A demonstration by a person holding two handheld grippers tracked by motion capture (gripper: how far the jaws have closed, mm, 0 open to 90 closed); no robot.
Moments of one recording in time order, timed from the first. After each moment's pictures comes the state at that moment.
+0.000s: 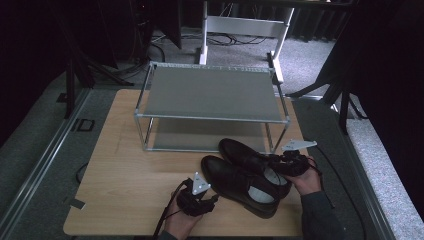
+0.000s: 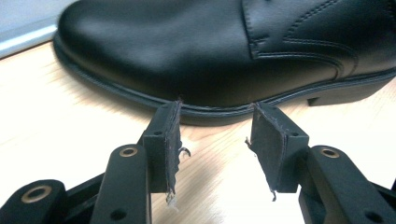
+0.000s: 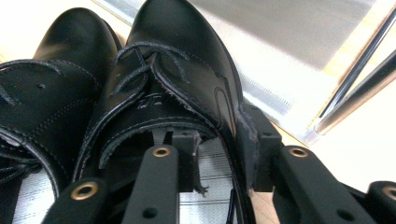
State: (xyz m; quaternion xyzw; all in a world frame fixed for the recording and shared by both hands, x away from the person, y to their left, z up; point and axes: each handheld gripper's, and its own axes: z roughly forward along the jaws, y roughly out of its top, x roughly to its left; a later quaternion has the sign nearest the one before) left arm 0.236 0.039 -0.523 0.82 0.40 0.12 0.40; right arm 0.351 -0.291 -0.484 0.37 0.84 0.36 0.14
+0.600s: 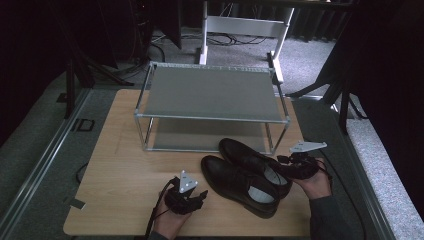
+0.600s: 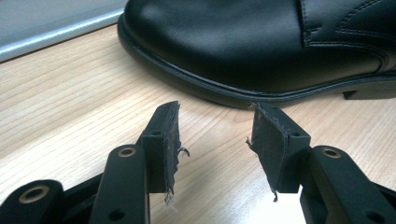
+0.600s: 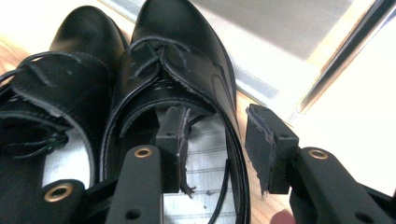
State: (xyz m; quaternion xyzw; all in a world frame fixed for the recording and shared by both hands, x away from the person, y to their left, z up) left arm 0.238 0.067 -0.525 0.80 0.43 0.14 0.39; right arm 0.332 -0.304 -0.463 0.38 0.84 0.35 0.14
